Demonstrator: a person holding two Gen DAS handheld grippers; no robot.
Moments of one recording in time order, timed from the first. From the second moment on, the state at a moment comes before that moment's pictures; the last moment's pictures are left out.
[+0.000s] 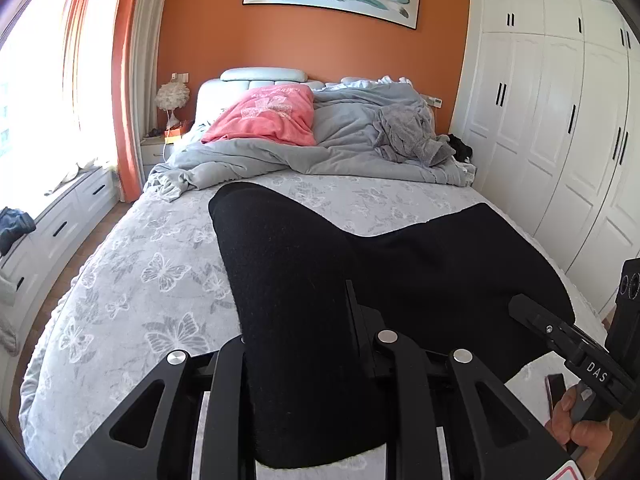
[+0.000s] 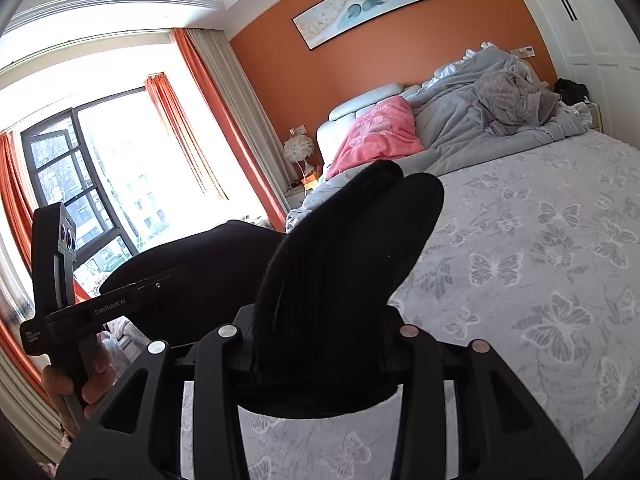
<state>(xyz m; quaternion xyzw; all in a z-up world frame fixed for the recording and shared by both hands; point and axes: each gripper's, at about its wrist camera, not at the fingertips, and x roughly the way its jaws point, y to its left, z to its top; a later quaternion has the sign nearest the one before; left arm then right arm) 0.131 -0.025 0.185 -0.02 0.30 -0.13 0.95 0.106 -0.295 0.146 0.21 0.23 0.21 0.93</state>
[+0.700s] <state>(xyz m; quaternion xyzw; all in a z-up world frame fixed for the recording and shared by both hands) 0.283 0.045 -0.004 -0.13 0.43 -0.02 0.89 0.206 -0.321 -0.012 0.11 0.36 0.07 0.92</state>
